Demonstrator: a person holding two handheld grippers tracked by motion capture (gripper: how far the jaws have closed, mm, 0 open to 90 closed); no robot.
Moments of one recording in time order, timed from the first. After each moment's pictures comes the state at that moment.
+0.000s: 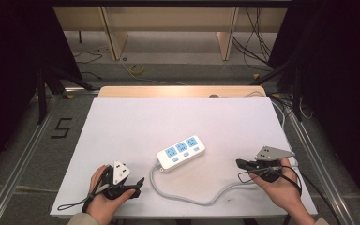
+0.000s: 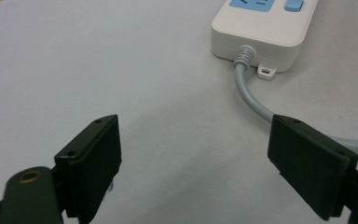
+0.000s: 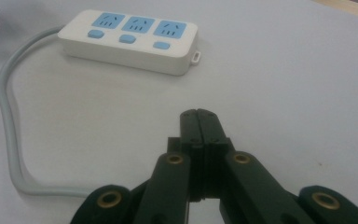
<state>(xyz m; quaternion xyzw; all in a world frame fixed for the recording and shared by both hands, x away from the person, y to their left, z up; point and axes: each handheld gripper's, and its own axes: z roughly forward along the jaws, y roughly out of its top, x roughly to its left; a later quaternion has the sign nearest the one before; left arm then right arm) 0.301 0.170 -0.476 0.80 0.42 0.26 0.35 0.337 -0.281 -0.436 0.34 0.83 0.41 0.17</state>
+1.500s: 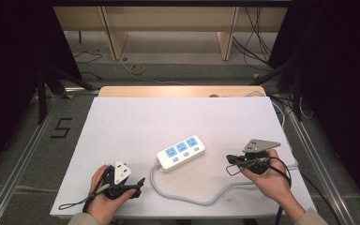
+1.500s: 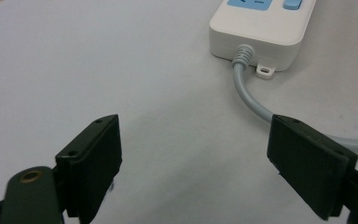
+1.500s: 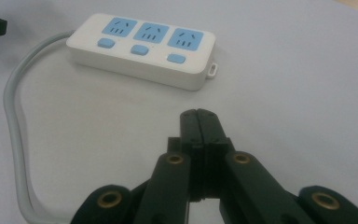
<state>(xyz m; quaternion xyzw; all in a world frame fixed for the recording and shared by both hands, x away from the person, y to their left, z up) 0.302 0.168 -0.476 0.80 0.41 0.26 0.34 0.356 -0.253 -0.428 0.33 0.84 0.40 0.15</state>
